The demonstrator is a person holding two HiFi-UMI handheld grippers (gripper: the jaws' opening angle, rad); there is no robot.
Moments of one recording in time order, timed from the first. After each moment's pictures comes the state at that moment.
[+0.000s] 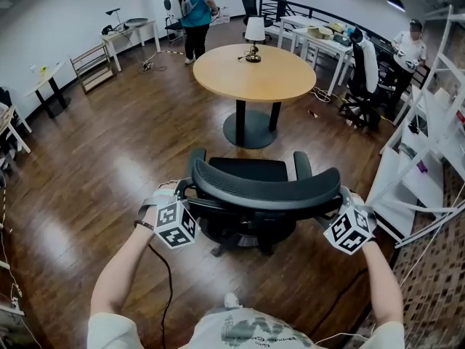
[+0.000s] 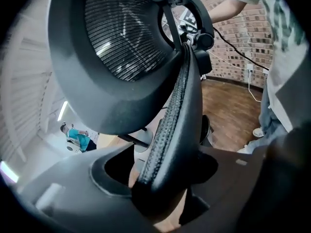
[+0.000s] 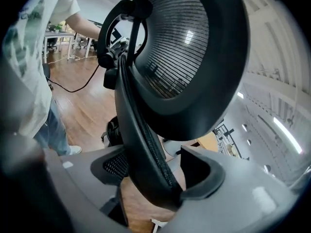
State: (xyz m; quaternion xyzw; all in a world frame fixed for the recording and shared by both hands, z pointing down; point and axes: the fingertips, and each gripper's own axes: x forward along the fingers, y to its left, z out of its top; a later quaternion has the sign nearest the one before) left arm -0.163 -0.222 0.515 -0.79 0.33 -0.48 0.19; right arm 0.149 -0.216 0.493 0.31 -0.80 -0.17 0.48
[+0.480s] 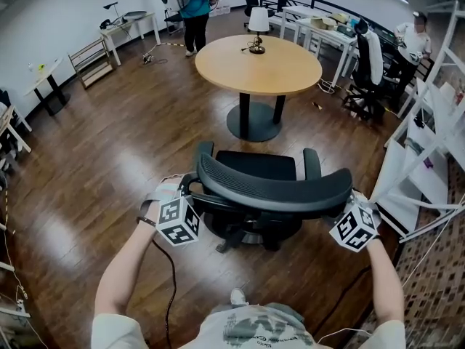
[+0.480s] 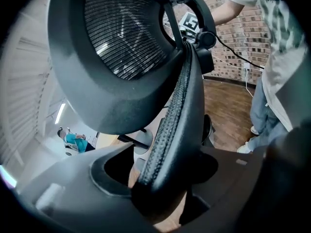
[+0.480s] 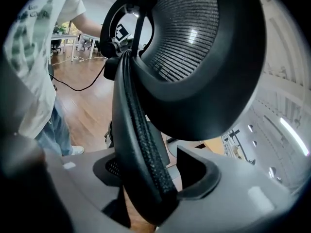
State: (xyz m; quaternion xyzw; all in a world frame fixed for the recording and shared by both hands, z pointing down) left arm -0.174 -0.248 0.510 -0.80 0.31 -0.48 0.19; right arm 0.132 -0.236 0.509 0.28 -0.81 -0.17 0.49
